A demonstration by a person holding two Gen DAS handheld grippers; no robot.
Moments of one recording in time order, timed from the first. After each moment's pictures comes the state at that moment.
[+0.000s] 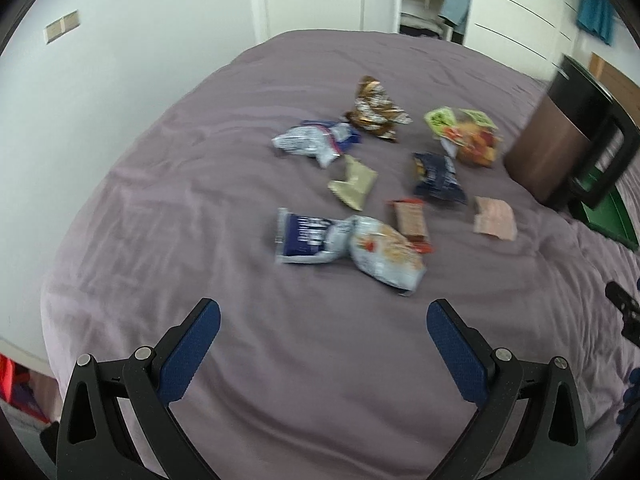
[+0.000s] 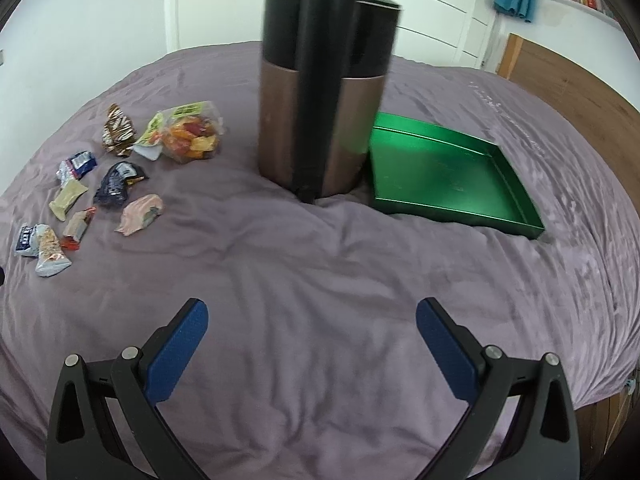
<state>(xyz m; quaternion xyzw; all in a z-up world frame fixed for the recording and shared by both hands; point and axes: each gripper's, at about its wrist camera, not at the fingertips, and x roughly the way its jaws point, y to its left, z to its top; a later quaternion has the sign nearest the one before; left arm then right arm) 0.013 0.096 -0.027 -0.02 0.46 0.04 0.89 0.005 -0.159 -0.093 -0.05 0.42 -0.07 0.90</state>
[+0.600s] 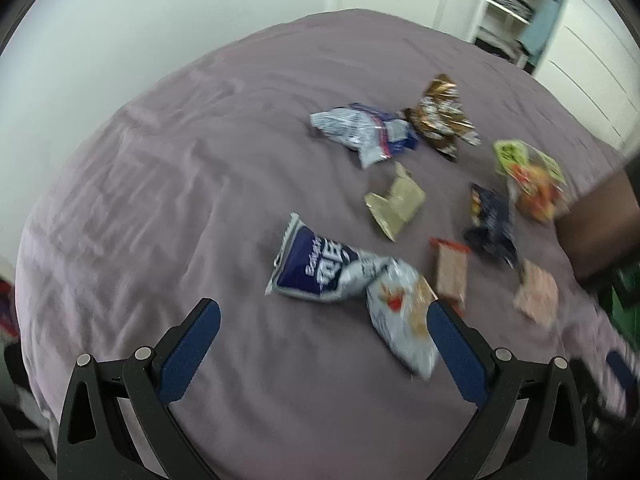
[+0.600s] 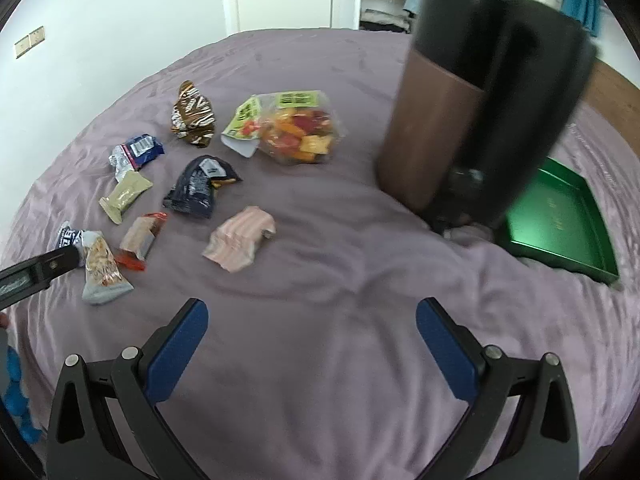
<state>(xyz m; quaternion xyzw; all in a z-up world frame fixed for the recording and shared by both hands) 0.072 0.103 -0.061 -0.14 0.49 0.14 0.85 0.070 -0.078 -0.114 -0.05 0.45 0.03 0.89</state>
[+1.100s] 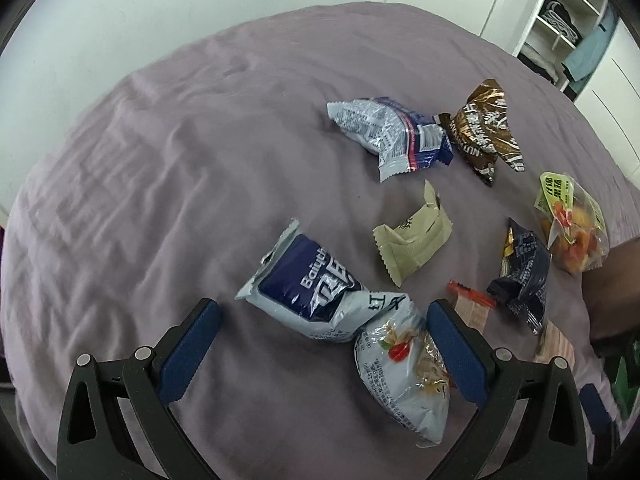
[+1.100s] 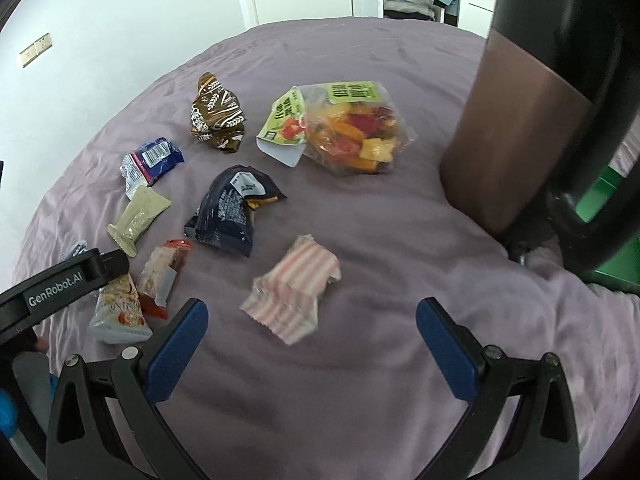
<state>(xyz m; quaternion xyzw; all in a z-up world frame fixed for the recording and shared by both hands) 0.106 0.103 -0.087 -0.19 0.50 0.19 0.83 0.116 -0.049 -0.138 -0.03 0.47 0.07 0.88</state>
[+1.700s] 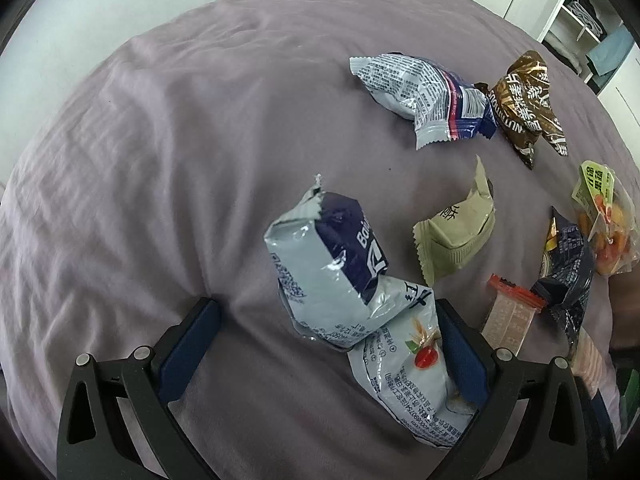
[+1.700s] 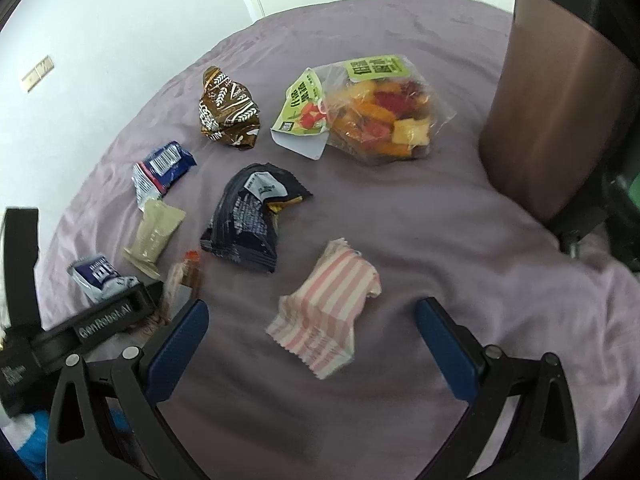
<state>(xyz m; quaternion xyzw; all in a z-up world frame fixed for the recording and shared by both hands) 0.125 0.123 -0.126 -0.19 0.53 0.21 0.80 0.136 -0.048 -0.151 0.05 0.49 0.11 0.86</state>
